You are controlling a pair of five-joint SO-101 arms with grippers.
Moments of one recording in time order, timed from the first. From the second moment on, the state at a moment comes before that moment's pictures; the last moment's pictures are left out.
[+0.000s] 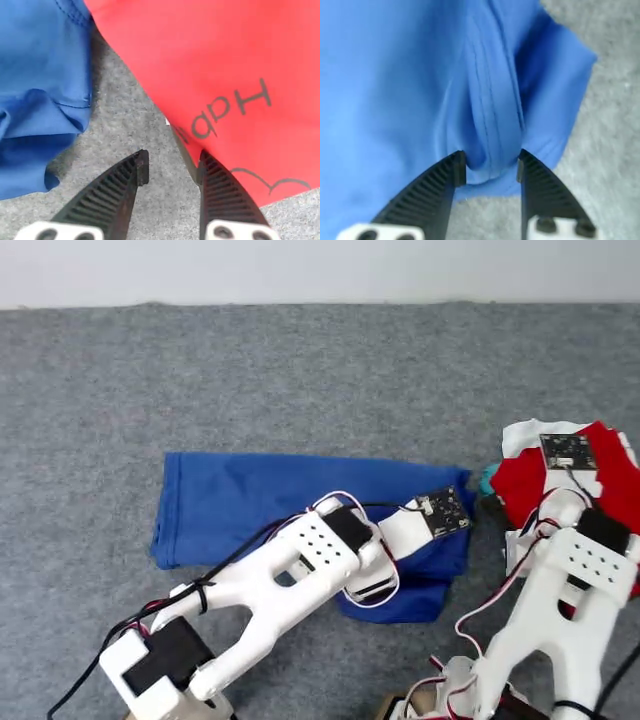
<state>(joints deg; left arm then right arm) 45.2 3.3 25.0 62.3 -14.9 28.5 -28.7 40.3 72.4 26.7</state>
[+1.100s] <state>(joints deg) 43.9 2.8 18.7 65.0 -22.5 28.5 -28.7 43.5 72.4 26.7</state>
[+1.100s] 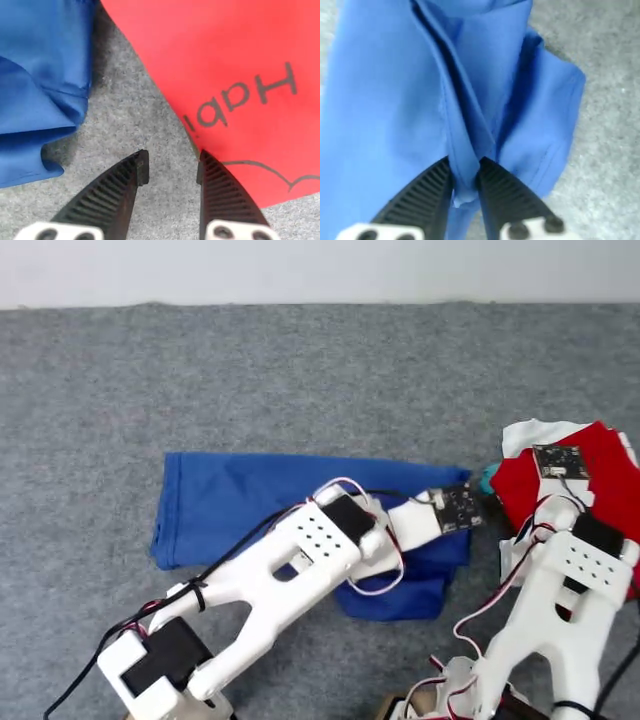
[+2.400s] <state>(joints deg) 30.3 18.2 -0.5 66.2 -4.5 10.3 -28.7 46.6 72.4 26.7</state>
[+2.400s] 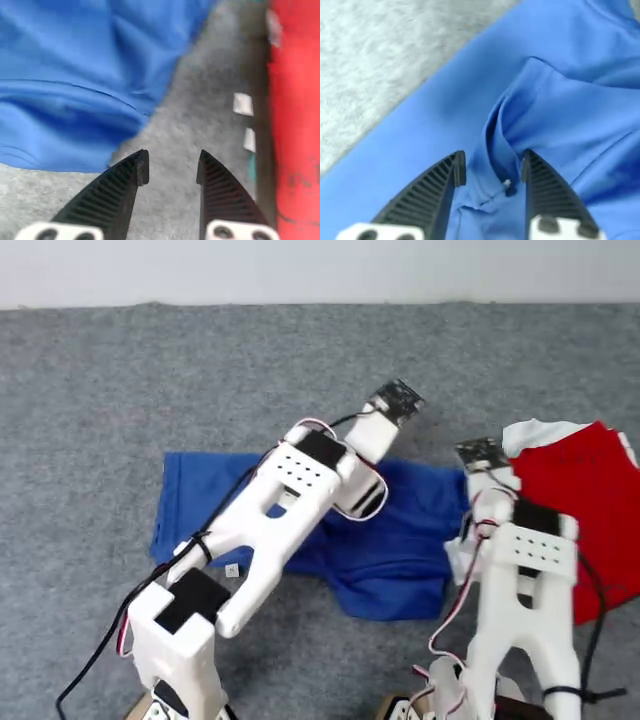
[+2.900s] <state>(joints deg) 29.8 18.3 -0.5 68.8 -3.7 1.1 -28.7 47.0 58.1 24.2</state>
